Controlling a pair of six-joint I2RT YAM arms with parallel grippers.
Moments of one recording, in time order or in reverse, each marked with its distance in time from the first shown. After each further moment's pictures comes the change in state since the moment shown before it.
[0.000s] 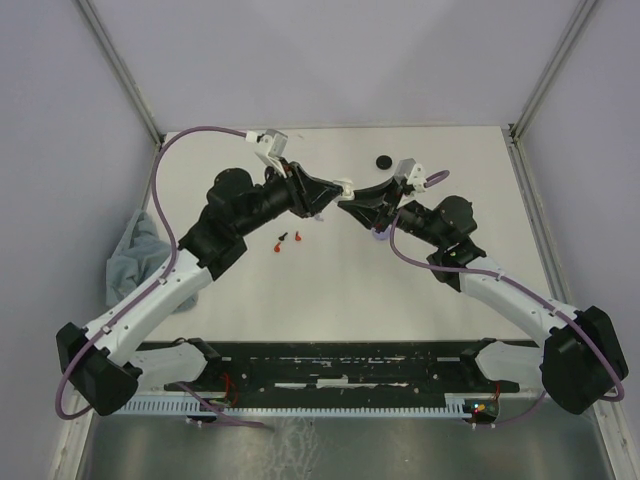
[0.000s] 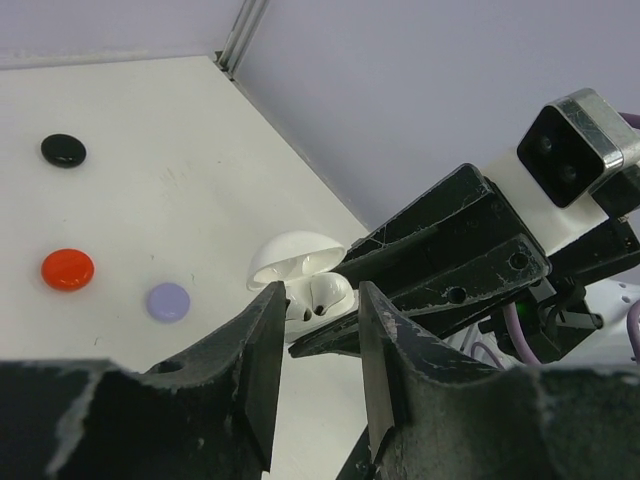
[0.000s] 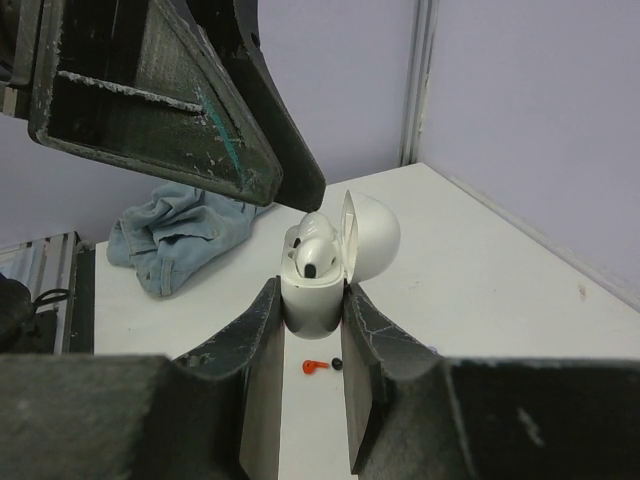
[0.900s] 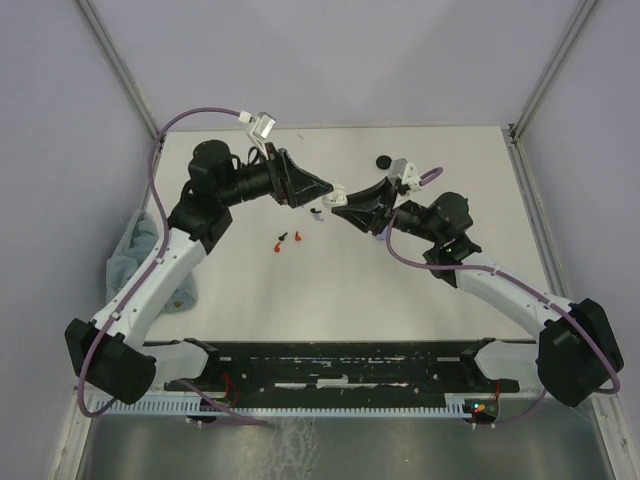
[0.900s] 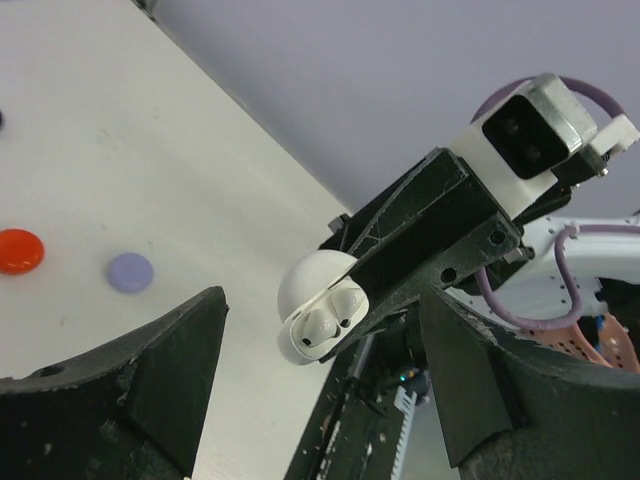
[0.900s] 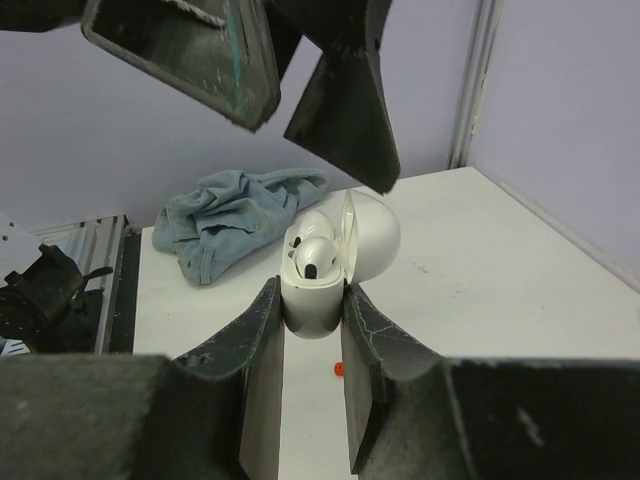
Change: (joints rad) left arm 0.237 0.056 0.106 -0.095 0.423 -0.033; right arm 0.005 0.041 0.020 0.022 -0.110 0.027
